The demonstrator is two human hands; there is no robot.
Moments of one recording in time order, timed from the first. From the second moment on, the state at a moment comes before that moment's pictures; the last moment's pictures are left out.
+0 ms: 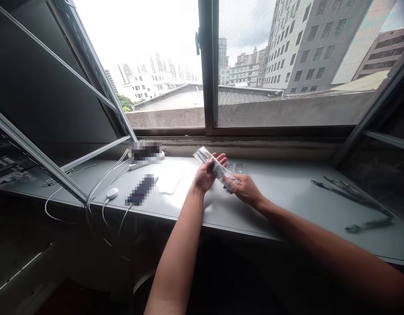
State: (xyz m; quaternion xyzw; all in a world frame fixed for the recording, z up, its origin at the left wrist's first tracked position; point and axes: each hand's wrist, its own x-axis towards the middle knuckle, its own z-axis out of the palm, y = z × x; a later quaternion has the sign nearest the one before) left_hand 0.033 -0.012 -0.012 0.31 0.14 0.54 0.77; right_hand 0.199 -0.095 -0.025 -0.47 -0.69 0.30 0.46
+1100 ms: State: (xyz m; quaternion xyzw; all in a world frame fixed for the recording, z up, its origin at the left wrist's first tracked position) left_hand 0.035 -0.015 -0.007 0.32 0.12 0.57 0.74; right_hand 0.201 -0.092 -0.012 -0.43 -0.55 0.60 0.41
